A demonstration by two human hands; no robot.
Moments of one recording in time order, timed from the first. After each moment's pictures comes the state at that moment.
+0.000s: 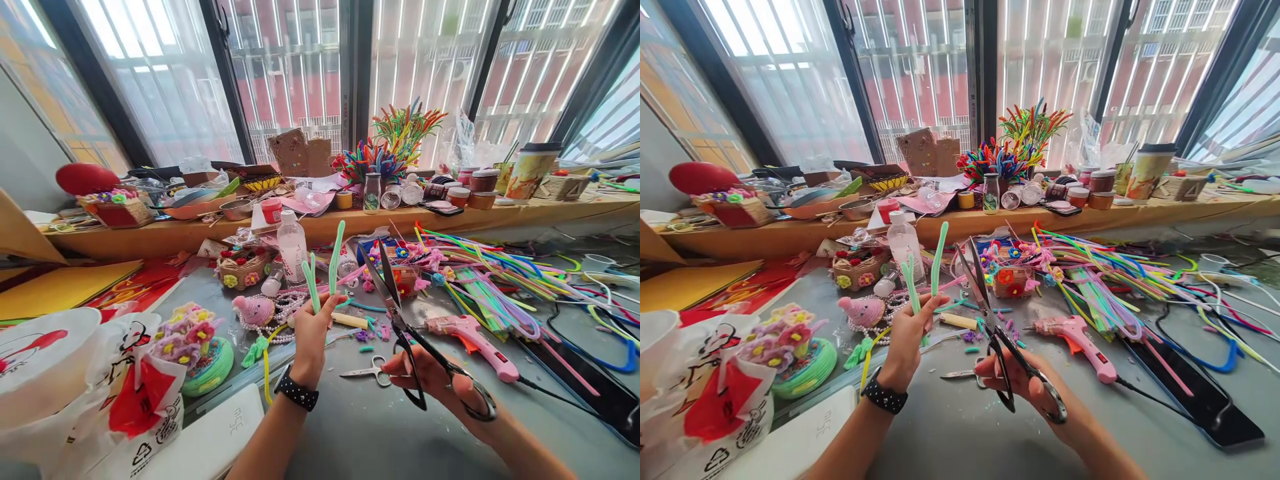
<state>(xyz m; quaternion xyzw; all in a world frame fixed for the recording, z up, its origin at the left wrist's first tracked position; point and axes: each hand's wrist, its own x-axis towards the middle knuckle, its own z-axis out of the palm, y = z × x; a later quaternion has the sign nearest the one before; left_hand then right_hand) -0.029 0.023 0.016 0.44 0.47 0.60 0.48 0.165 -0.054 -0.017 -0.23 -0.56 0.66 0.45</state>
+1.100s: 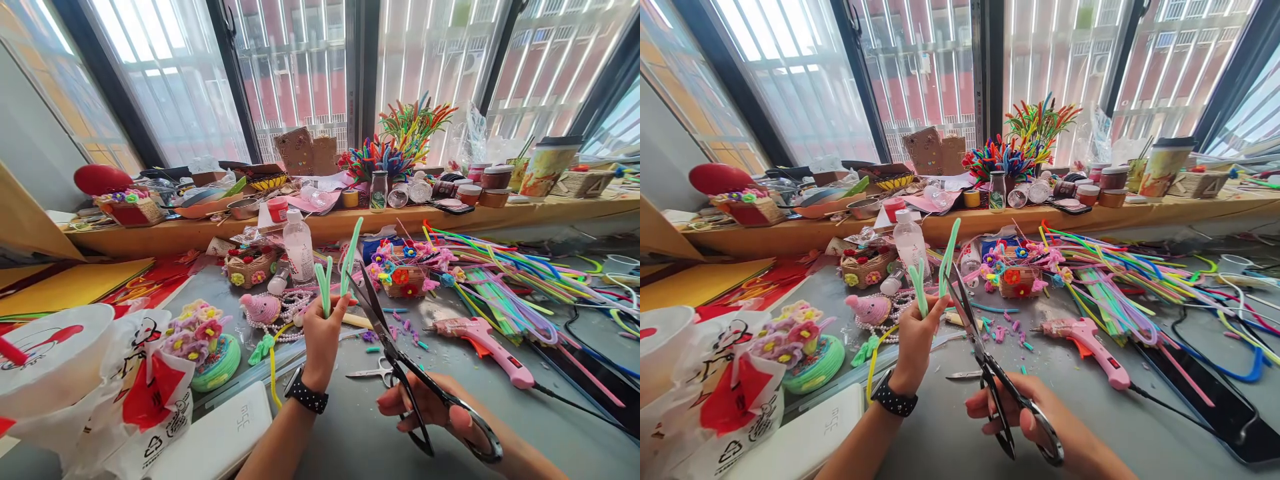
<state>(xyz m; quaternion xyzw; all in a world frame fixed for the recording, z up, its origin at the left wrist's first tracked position) -0.027 0.019 0.009 0.53 0.50 0.60 0.34 0.158 -0.059 -0.028 -0.20 -0.54 0.73 0.37</state>
